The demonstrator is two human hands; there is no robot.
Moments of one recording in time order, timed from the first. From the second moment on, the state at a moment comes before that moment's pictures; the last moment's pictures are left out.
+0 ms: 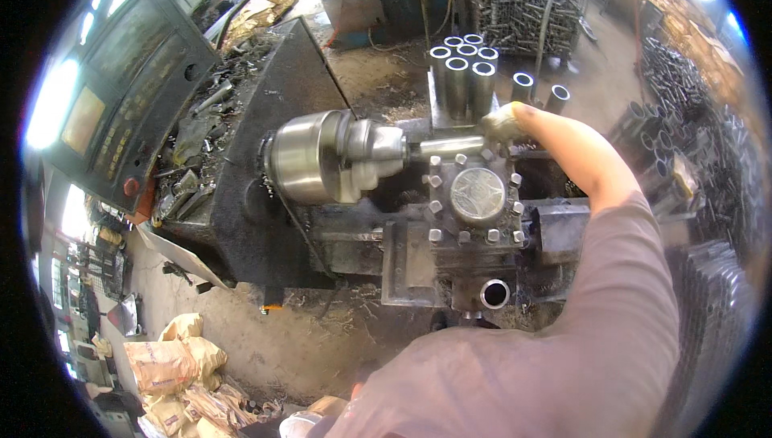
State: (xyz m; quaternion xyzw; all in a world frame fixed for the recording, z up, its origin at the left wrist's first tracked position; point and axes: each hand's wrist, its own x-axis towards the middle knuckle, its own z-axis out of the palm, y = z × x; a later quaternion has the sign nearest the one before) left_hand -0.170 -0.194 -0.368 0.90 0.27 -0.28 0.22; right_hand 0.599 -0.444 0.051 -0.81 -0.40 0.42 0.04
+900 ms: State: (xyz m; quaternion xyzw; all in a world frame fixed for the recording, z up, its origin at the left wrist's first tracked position) left_hand -0.047 -0.093 -0.317 0.74 0.37 0.04 0.56; right_hand 0.454 -0.450 0.202 -0.88 -0.46 -0.08 0.02
